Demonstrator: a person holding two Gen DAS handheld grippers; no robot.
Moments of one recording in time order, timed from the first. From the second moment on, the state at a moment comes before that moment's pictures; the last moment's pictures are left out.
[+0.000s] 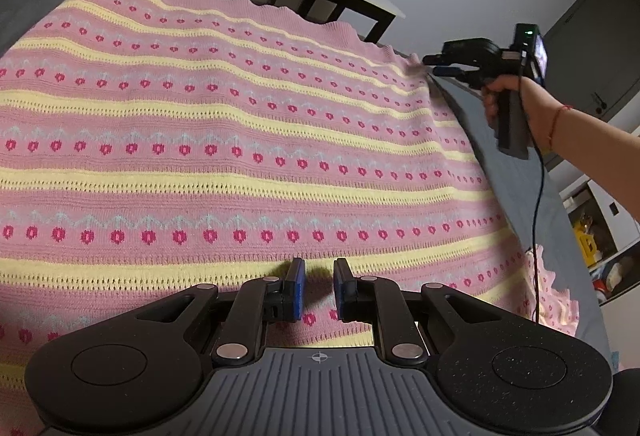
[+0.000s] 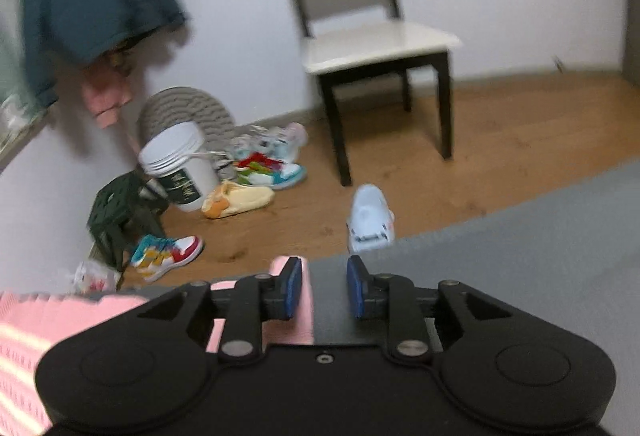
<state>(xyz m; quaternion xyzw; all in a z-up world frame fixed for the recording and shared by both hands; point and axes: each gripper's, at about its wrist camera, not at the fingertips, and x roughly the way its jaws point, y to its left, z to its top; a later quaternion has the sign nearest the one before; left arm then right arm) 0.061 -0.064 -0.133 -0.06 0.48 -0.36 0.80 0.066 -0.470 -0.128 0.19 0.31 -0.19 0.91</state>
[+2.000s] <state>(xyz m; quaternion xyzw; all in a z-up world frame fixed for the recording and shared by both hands) 0.096 0.076 -0.134 -0.37 0.36 -0.03 0.85 0.109 -0.185 -0.133 0.24 0.46 -0.10 0.85</state>
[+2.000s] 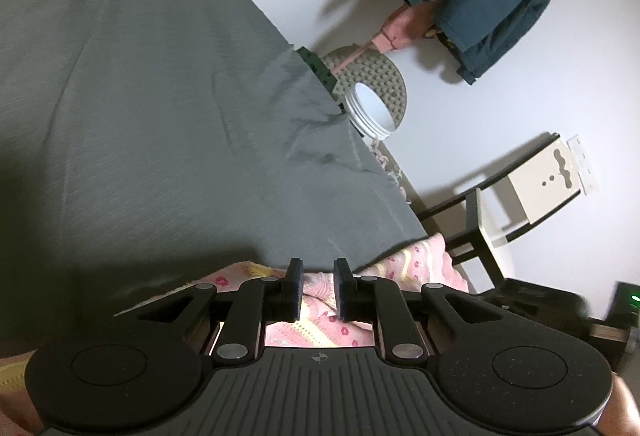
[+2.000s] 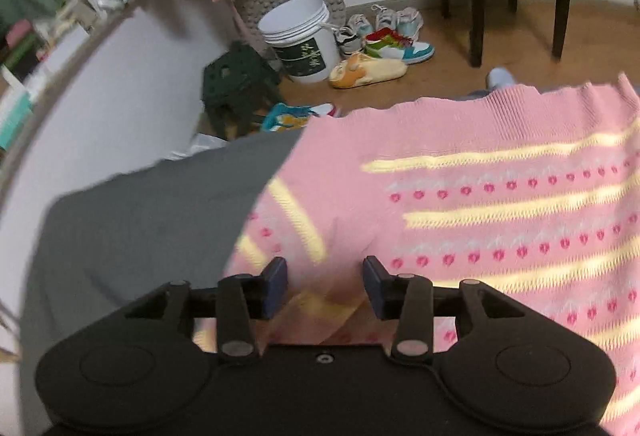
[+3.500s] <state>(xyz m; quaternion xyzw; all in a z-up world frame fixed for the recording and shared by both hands) 0.101 0.128 -0.142 -0.44 0.34 0.03 0.83 0.100 -0.202 -0.078 0.38 0.39 -0.04 0.83</state>
